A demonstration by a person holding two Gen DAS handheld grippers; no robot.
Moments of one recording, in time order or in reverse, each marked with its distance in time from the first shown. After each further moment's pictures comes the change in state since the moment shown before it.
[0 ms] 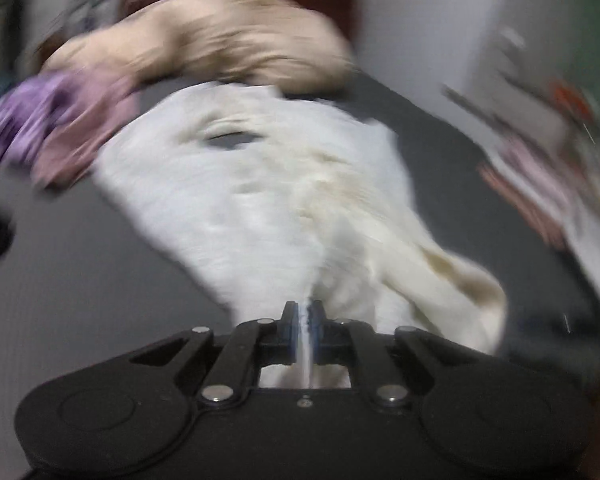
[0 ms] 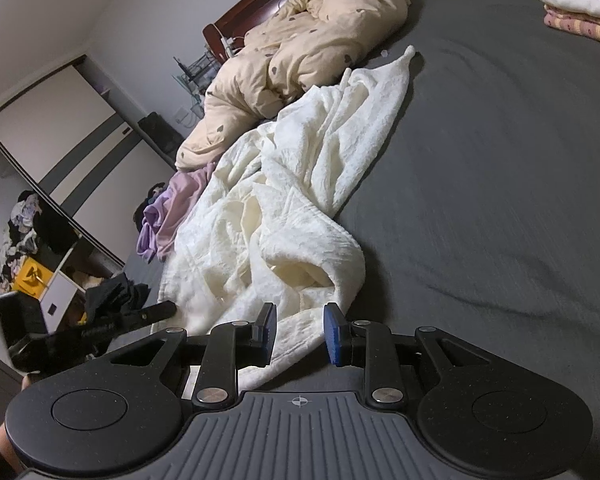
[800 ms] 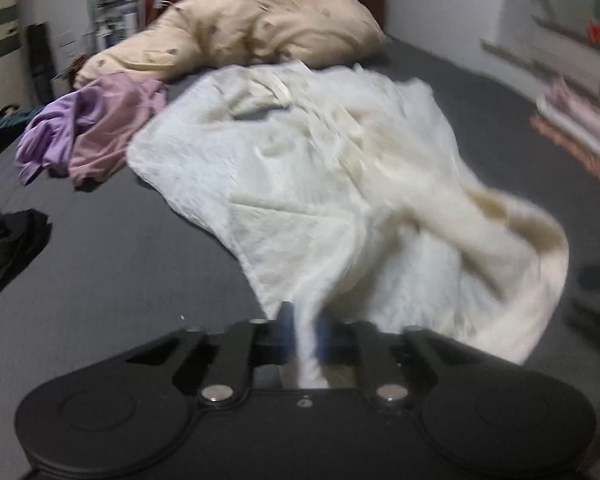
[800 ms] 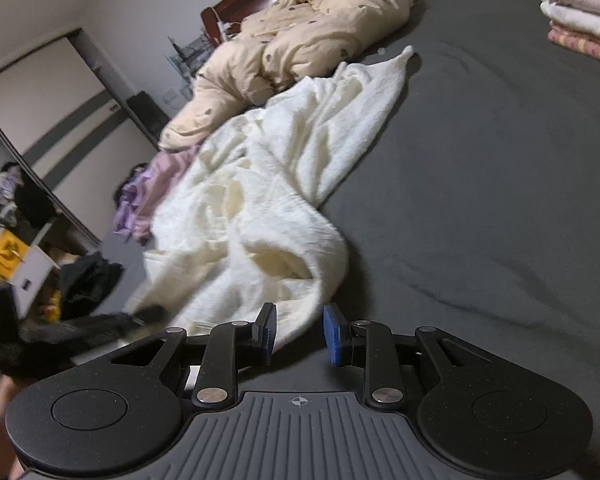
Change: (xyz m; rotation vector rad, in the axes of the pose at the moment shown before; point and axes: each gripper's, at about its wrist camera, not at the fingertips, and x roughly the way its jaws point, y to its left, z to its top) left arm 0.003 -0.038 -0.020 0.143 -0.016 0.207; right arm 0.011 0.008 -0.010 -0.090 0.018 -0.120
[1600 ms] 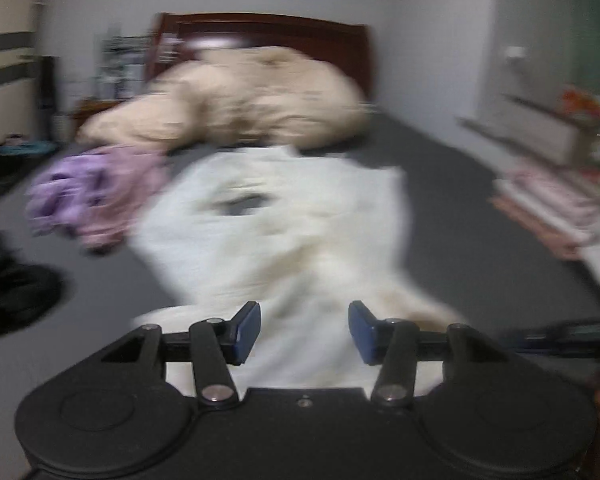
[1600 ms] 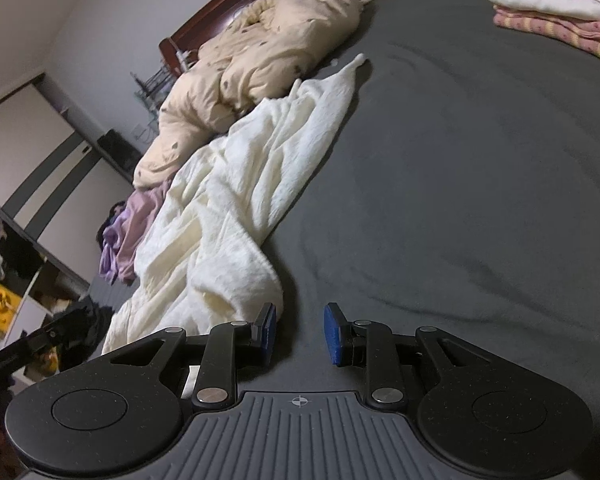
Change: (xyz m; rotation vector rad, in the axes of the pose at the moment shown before) left arm -0.070 -0.043 0.025 0.015 -0.149 -0.157; right arm -0.022 -0.028 0.013 0.167 -0.067 -0.015
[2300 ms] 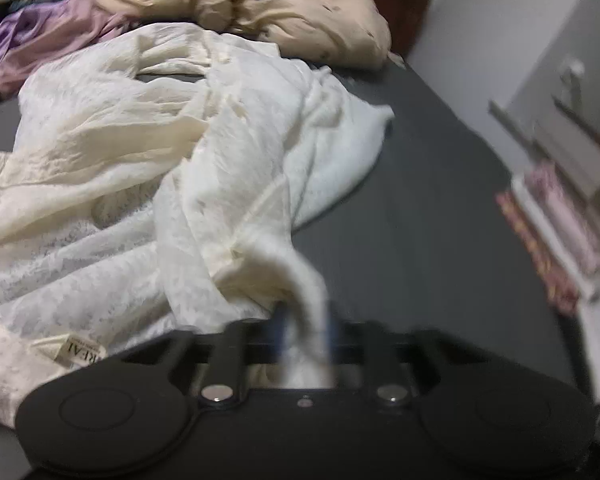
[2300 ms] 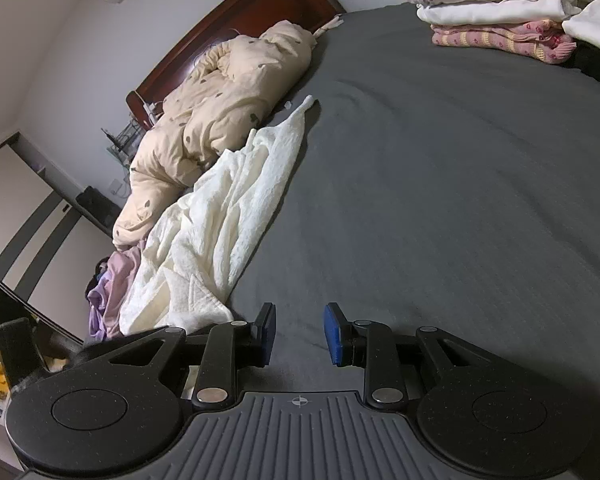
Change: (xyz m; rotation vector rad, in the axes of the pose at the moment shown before) left arm 0.128 -0.047 -0.013 -0.405 0.152 -0.017; right arm -0.027 -0.037 0.020 0.120 -0.096 -0.038
